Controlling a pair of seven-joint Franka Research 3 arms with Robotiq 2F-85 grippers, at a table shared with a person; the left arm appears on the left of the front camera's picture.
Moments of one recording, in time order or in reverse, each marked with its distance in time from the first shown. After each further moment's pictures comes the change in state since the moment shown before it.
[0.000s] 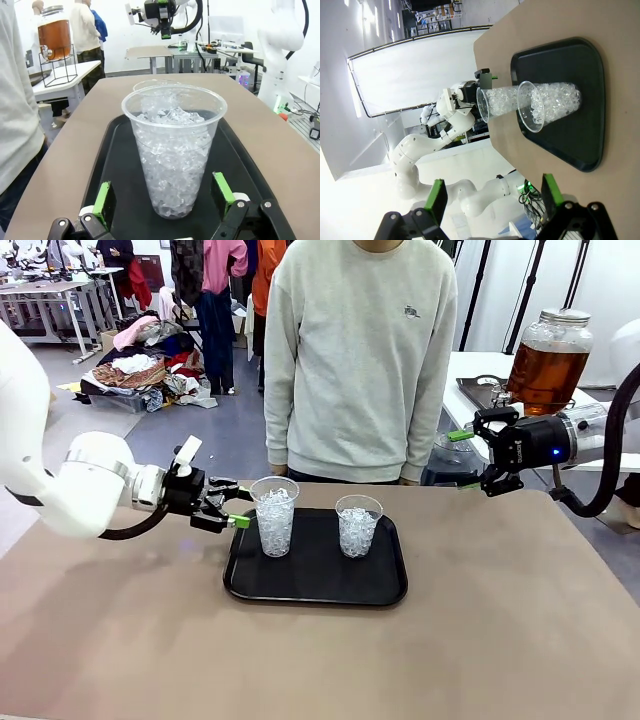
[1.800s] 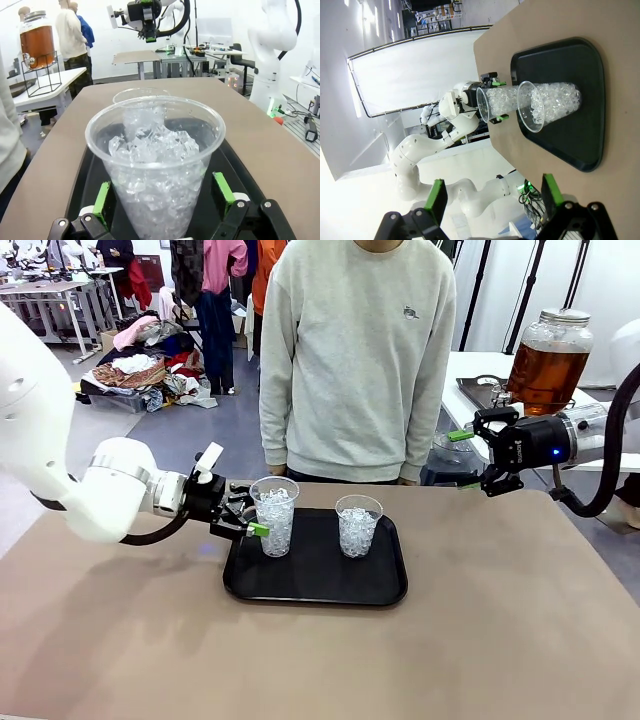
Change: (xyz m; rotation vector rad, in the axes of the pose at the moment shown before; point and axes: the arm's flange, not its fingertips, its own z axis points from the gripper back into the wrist) left arm 0.002 -0.008 -0.043 -0.066 -0.023 -0.013; right arm 0.000 0.000 0.000 0.000 0.000 0.000
